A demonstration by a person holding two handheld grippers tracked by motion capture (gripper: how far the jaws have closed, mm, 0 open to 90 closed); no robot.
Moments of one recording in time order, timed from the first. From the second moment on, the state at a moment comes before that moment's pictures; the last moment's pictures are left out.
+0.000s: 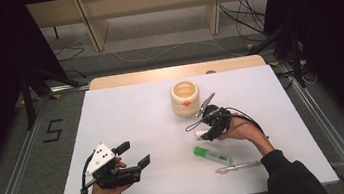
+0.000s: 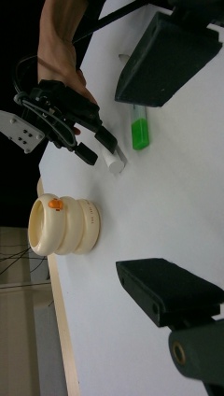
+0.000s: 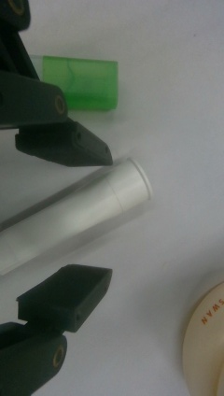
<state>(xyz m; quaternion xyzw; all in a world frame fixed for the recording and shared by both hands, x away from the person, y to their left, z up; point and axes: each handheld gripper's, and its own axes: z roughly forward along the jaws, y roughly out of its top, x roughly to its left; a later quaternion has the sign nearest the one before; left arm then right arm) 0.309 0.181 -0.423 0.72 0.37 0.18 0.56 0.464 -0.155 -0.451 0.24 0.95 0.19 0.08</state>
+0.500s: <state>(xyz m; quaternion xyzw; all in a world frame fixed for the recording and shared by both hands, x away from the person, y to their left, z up) 0.307 0.182 -0.424 0.72 0.37 0.19 0.56 0.466 -0.152 -0.457 0.21 0.96 0.16 0.07</state>
